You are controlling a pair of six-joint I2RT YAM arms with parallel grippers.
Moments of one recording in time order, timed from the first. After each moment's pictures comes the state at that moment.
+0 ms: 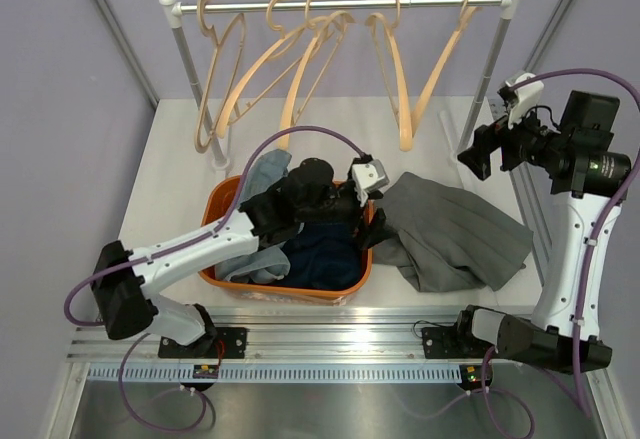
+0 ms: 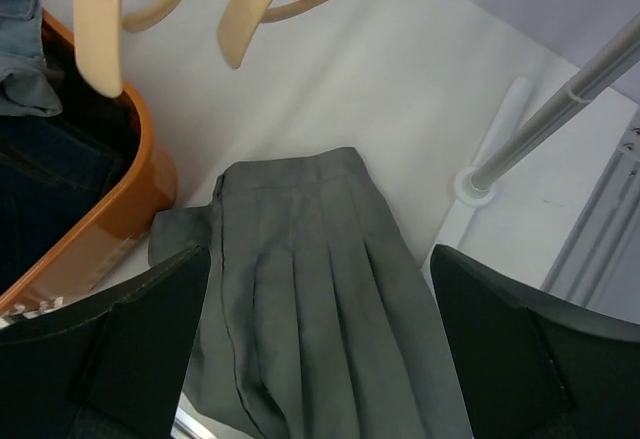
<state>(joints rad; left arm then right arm) -1.00 1.39 1.18 -0.05 0.35 -0.02 -0.25 1.23 1.71 -1.09 -0.72 -0.53</state>
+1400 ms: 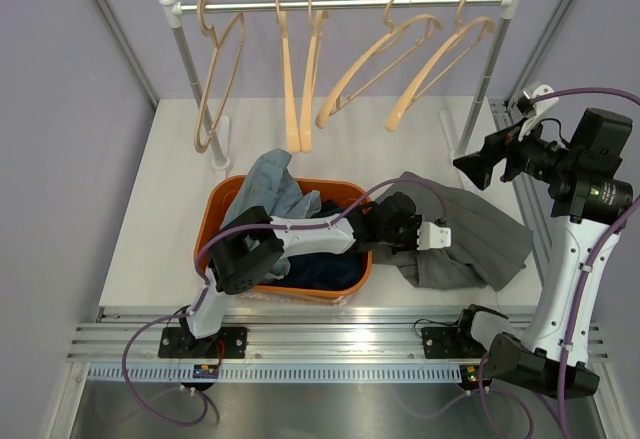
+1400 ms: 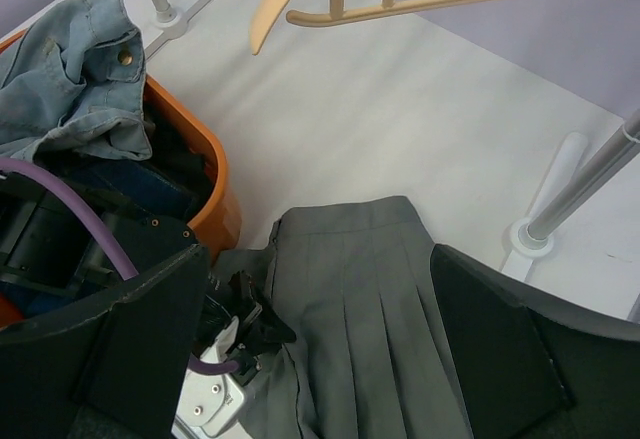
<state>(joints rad) -1.11 2.08 1.46 0.01 0.27 0.52 -0.33 1.10 1.55 -0.98 -0.96 -0.41</state>
